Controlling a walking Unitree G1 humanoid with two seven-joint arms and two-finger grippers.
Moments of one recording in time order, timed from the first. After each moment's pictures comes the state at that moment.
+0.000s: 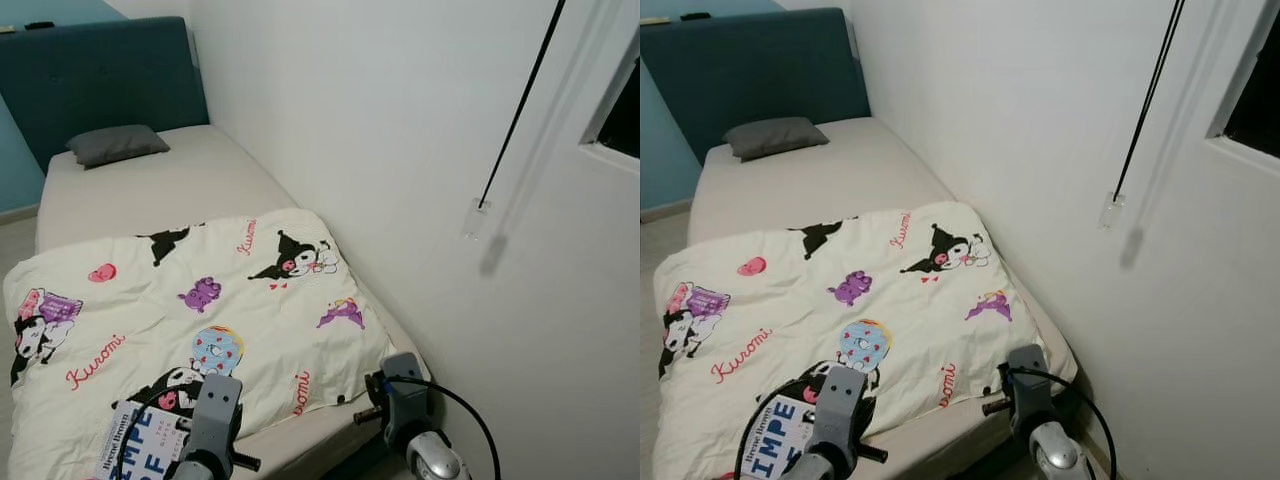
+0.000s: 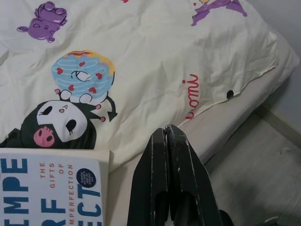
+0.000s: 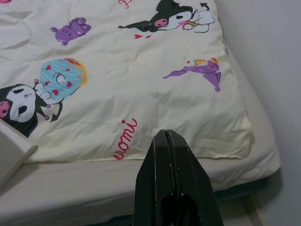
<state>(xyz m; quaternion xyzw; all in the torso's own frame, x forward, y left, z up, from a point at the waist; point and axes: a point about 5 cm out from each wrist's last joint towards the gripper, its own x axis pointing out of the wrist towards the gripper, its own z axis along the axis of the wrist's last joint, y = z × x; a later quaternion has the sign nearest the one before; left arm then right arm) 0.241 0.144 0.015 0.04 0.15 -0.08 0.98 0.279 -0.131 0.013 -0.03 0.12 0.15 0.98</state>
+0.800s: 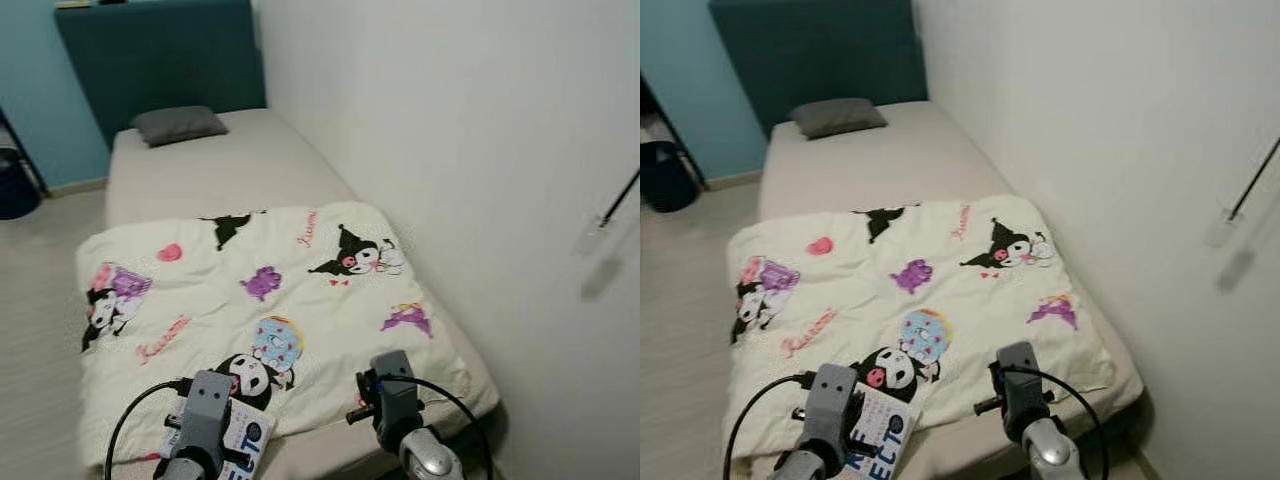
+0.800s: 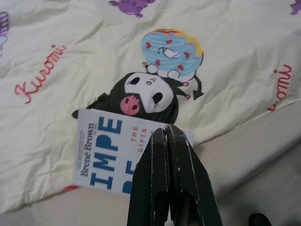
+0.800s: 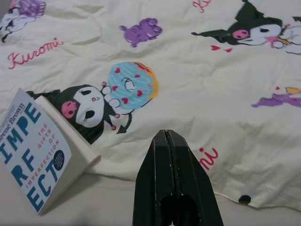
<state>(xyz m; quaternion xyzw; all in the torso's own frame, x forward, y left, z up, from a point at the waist) 0.242 0.154 0.017 0.05 0.15 -0.06 0.99 0.279 -0.128 0.012 -0.04 0.12 0.16 0.98</state>
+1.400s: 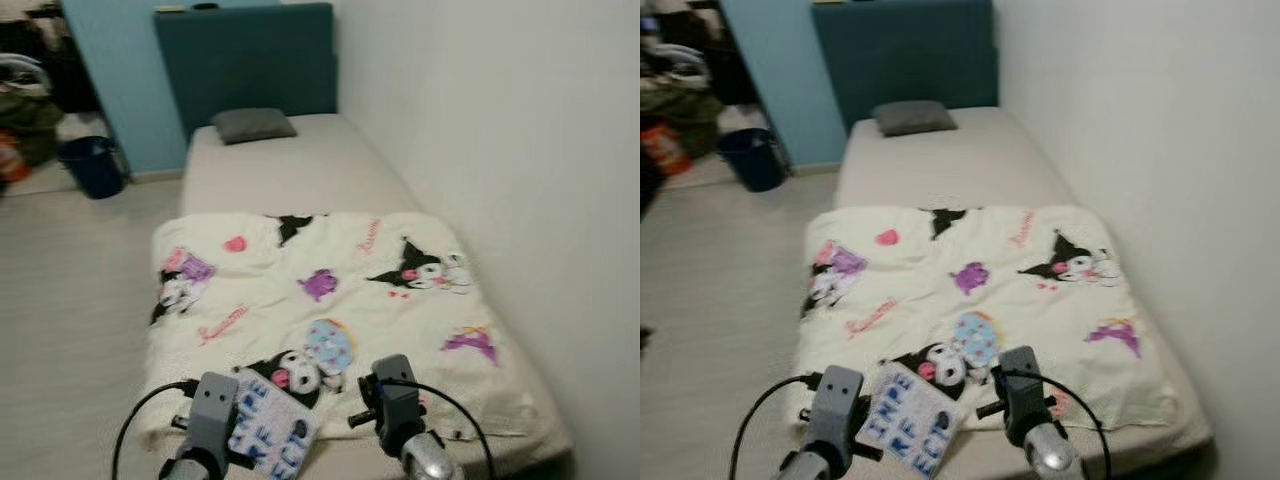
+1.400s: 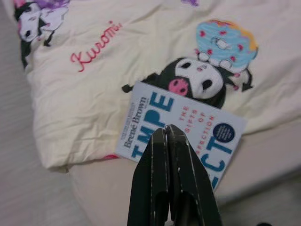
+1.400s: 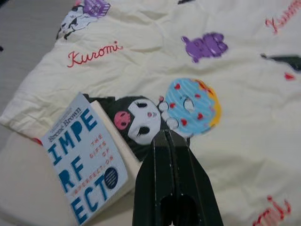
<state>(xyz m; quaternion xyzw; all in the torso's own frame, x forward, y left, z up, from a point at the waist) 0.241 0.147 0.014 0.05 0.15 -0.08 0.98 0.275 -0.131 0.009 -0.04 0.13 0.16 0.98</state>
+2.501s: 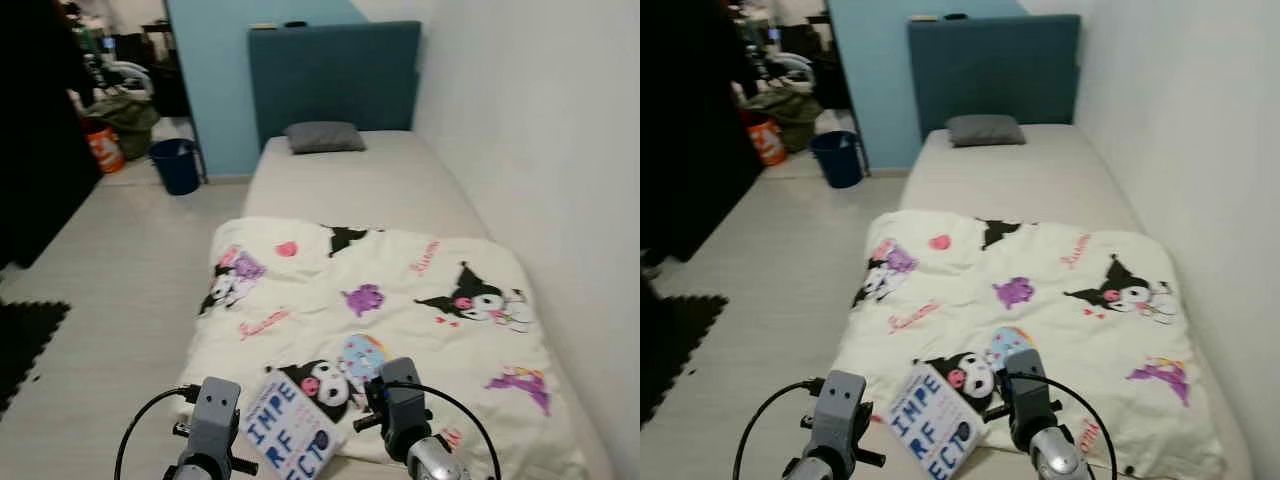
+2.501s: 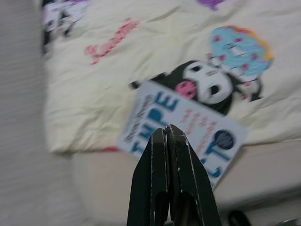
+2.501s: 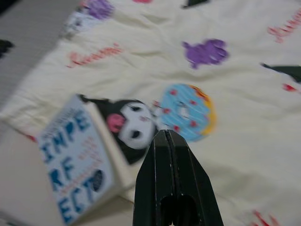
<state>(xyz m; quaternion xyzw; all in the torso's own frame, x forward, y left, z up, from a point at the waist) 0.243 0.147 0.014 0.05 0.16 -0.06 0.98 0.275 -0.135 0.009 -0.04 0.13 0.15 0.98</state>
